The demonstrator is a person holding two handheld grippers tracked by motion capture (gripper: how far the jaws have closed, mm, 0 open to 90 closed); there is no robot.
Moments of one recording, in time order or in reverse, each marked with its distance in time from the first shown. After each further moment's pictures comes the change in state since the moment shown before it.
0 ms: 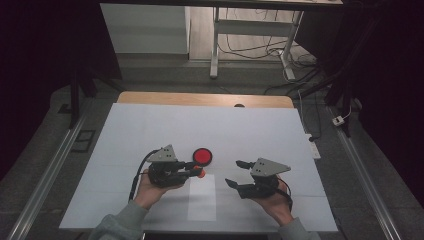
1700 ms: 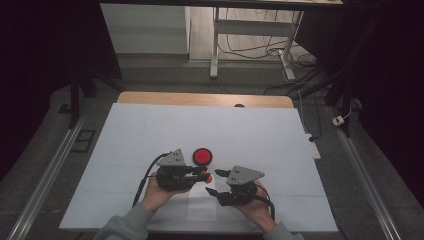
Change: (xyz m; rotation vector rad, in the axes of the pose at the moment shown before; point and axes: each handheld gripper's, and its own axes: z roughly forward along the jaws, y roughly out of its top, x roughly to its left) left arm -0.010 -0.002 0.020 0.028 -0.046 0.007; right arm 0.039 0.004 0.042 0.054 0.057 -0.057
